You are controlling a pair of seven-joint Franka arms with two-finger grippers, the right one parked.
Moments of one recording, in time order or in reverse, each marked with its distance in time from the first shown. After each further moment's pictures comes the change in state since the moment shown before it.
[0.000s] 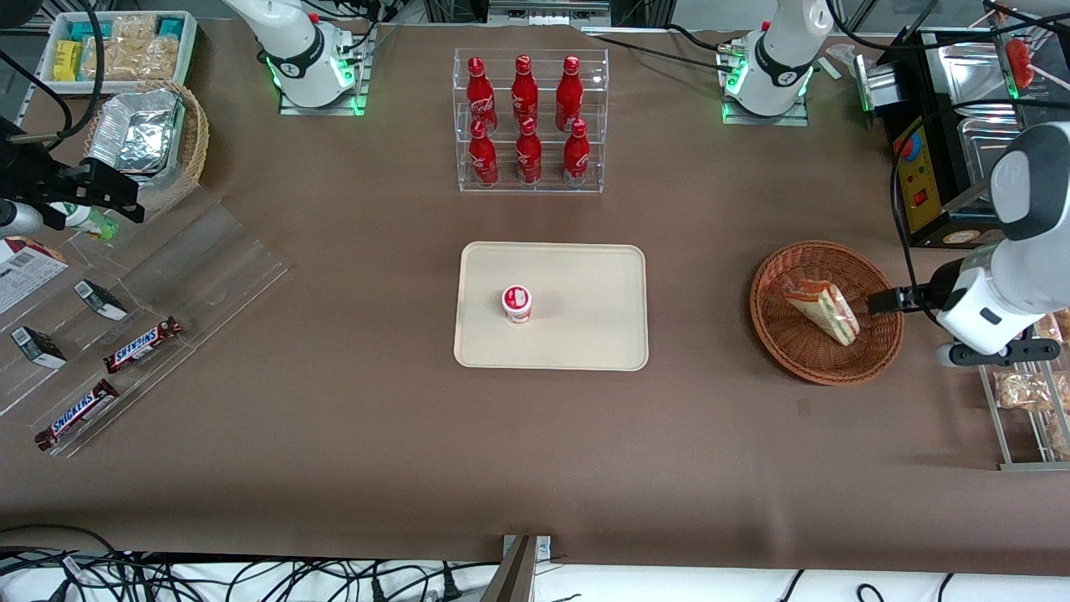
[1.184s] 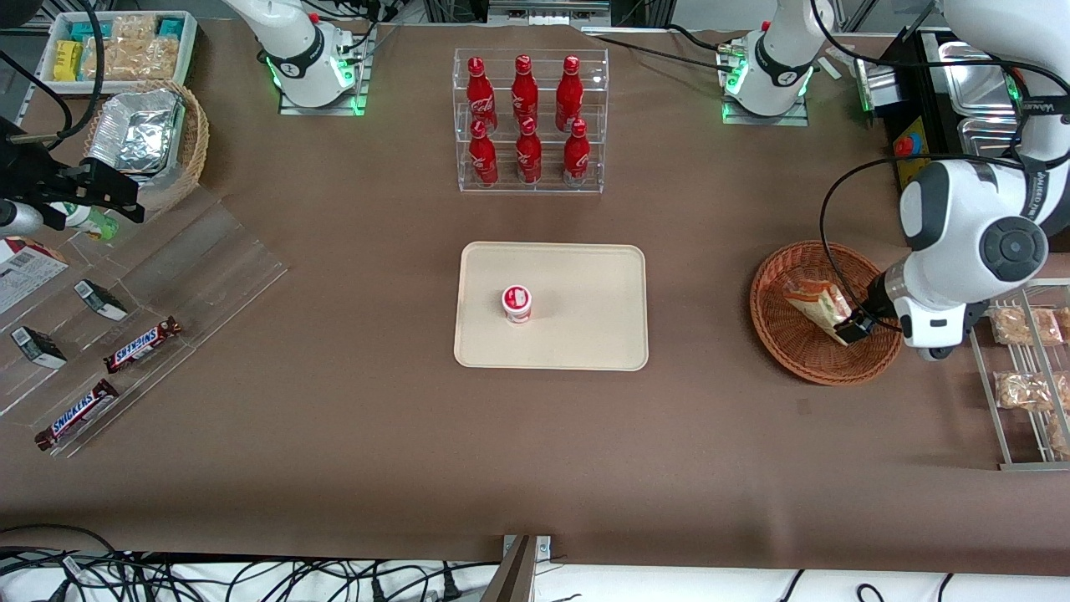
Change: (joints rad) arm 0.006 -0.088 -0.010 -0.491 0.015 0.489 -0.697
